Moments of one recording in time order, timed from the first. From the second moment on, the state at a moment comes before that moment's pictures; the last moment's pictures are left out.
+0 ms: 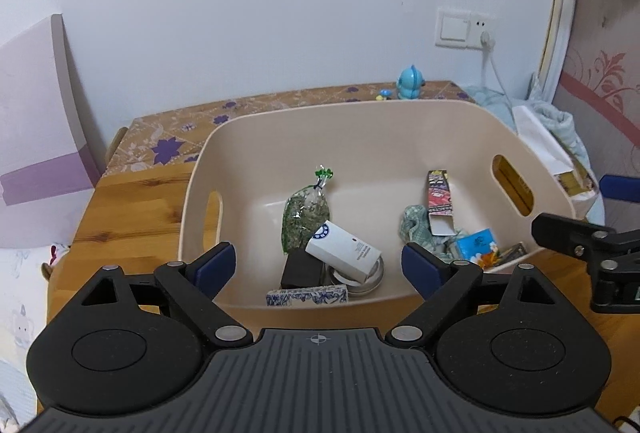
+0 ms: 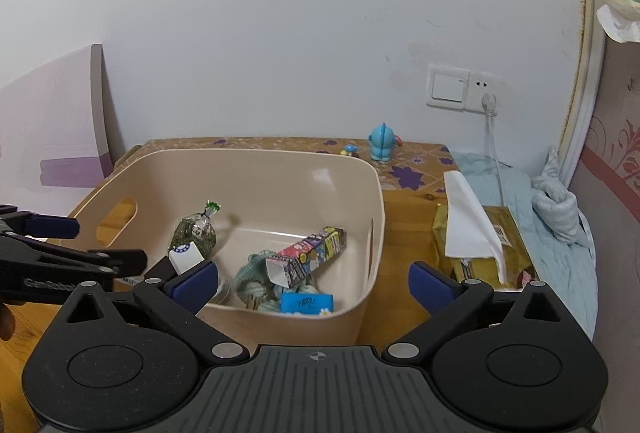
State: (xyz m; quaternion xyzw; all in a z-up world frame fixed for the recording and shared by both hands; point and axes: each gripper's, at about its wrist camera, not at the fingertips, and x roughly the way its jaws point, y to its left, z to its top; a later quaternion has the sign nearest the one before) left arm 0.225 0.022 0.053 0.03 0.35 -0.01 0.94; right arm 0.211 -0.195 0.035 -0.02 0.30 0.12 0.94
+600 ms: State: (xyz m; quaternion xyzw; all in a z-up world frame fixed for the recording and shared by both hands) left arm 0.160 0.027 0.073 0.02 0.33 0.02 0.95; right arm 0.169 -0.195 0.026 -0.02 0.31 0.13 0.94
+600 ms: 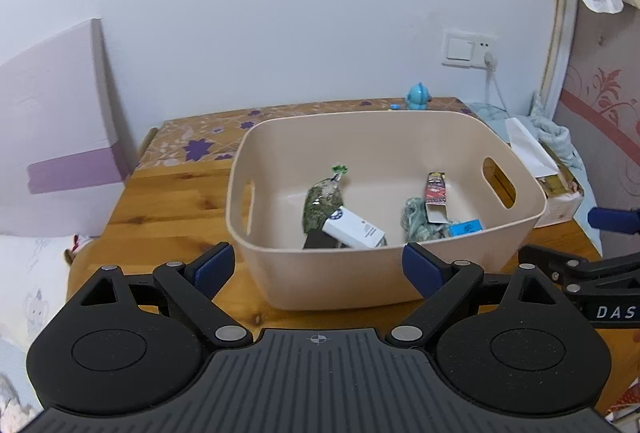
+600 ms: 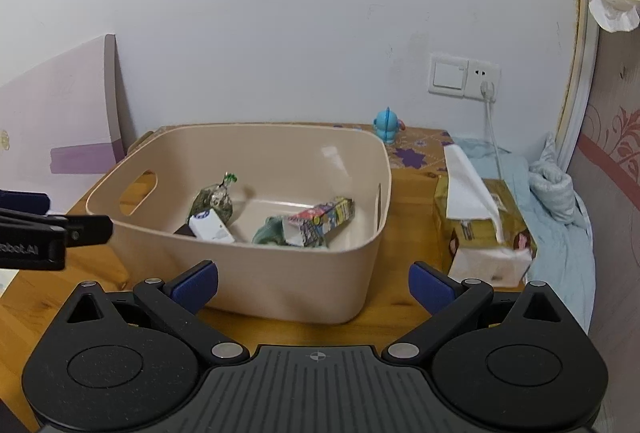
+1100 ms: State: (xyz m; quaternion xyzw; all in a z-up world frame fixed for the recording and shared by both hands) left arm 0.104 0.021 0.071 0.02 0.31 0.01 0.95; right arm 0.121 -0.203 0.021 0.01 0.29 0.12 0.95
